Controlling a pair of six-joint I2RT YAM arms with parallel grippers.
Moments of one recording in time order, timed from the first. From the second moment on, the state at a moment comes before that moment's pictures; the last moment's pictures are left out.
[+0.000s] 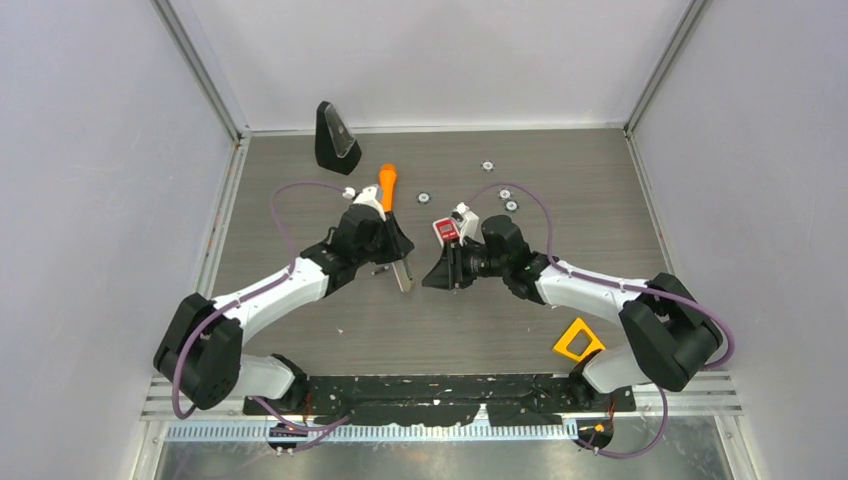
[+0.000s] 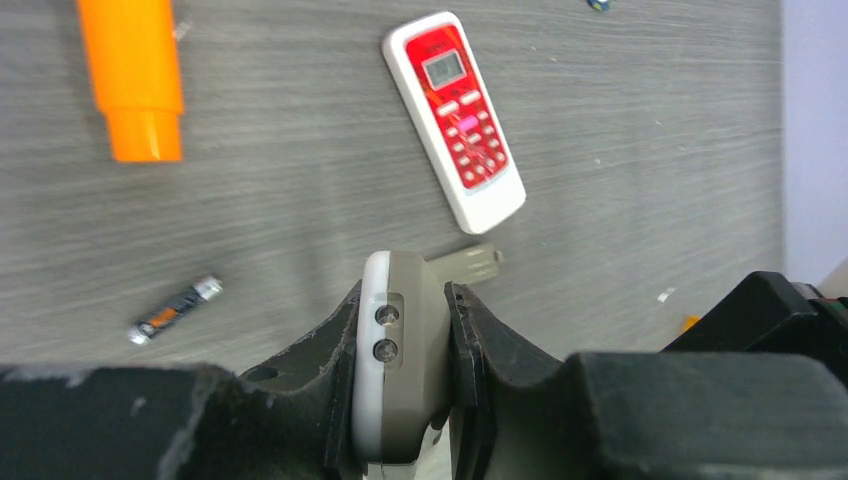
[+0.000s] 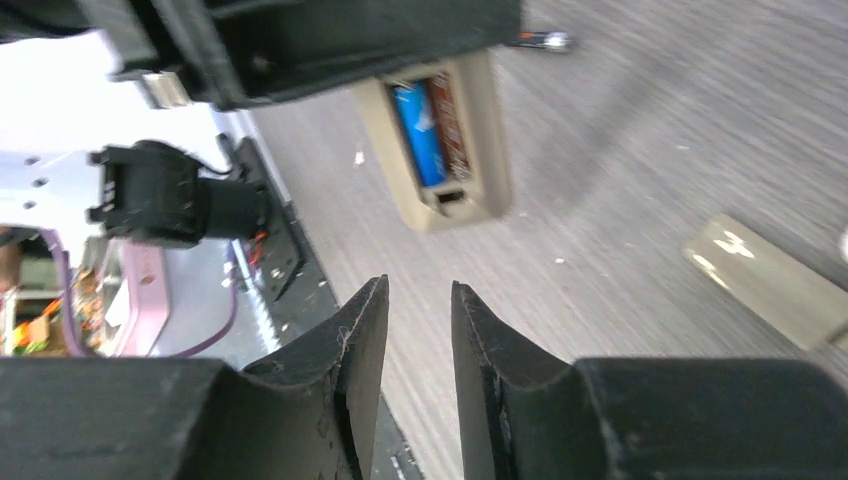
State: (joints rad) left arm -0.61 1.34 0.77 -0.01 0.00 -0.73; right arm 0.68 1.42 0.68 0.28 -0.59 0.59
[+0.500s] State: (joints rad) left arm -0.58 1.22 0.71 0.10 0.40 -0.38; right arm 0.68 1.18 0.65 0.08 -0.34 0.47
